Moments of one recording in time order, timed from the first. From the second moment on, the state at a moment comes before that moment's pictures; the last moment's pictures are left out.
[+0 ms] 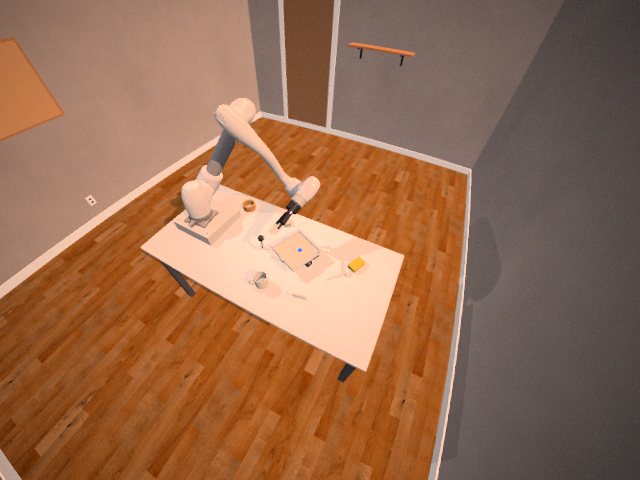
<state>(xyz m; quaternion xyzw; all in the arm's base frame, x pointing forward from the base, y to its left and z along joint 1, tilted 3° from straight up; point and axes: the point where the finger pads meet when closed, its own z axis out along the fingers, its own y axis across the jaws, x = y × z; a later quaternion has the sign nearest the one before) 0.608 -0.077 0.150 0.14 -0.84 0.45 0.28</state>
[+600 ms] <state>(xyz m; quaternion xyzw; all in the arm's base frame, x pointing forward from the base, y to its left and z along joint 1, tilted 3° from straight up) 0.528 -0.105 0.122 -0.26 -0.93 0.21 0.13</state>
